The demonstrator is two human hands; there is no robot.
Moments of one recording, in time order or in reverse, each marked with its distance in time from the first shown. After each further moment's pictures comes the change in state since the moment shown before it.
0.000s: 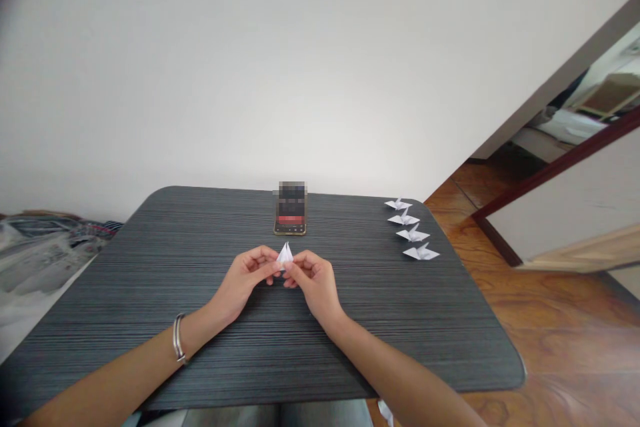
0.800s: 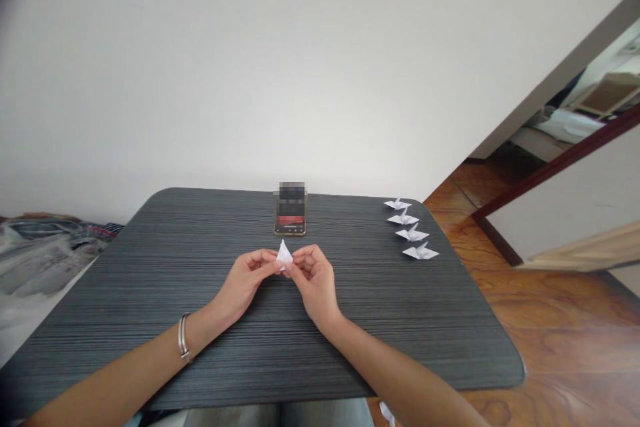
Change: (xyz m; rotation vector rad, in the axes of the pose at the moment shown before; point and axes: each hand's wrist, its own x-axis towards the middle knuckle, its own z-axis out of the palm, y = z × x) left_hand 0.002 -0.008 -0.001 -0.115 0.026 0.019; right_hand -0.003 0.001 0.007 0.064 0.076 -0.139
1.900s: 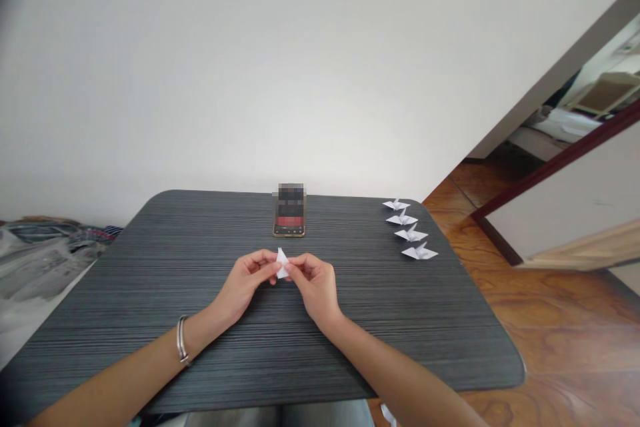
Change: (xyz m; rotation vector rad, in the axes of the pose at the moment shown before) left_hand 0.000 0.007 0.001 0.088 -0.049 -0.008; right_hand 0.002 0.004 -0.004 -0.057 0.013 0.029
